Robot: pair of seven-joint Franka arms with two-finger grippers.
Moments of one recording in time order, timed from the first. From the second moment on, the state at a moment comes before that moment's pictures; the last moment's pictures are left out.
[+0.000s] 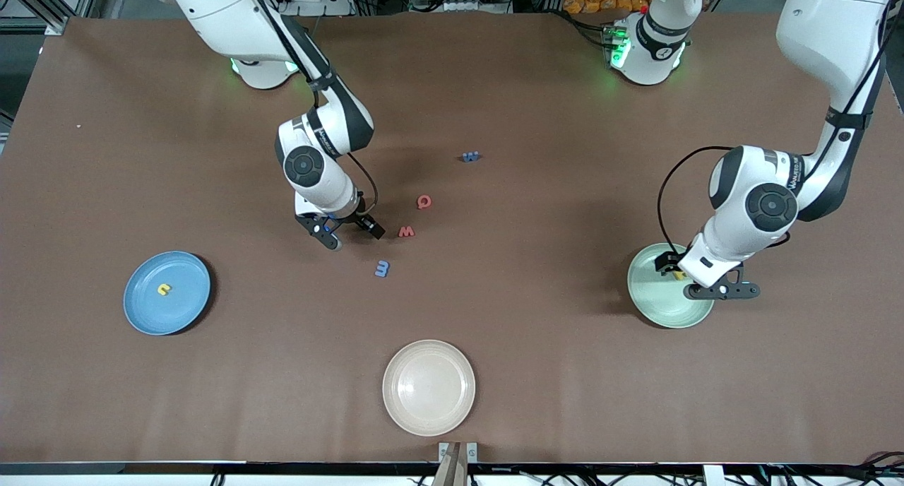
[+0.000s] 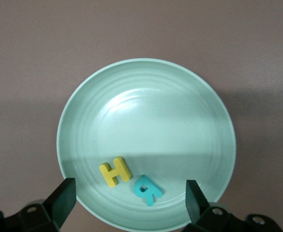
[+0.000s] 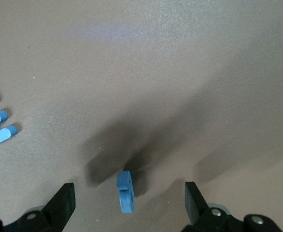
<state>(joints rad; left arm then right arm) 0.18 0.44 -0.30 -1.97 0.32 2.40 -0.29 0.53 0.47 0.02 -2.14 0.19 2.58 1.09</state>
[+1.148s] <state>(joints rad) 0.06 0.40 -0.45 -1.97 0.31 2.31 -0.73 0.53 0.48 0.02 -2.14 0.19 2.62 1.10</state>
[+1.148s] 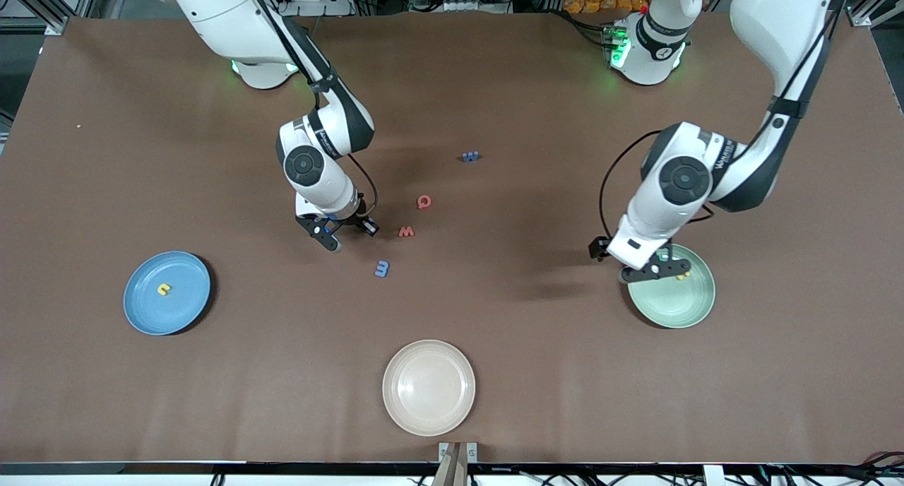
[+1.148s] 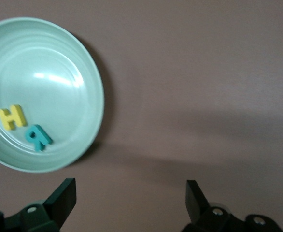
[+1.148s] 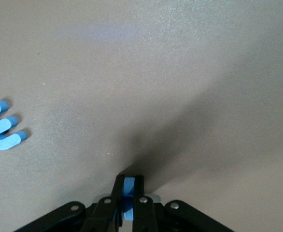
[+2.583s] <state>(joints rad) -0.22 0.42 -0.53 -1.97 0.29 2.31 -1.05 0.29 0.34 -0.18 -1.76 0.08 1.97 0.59</state>
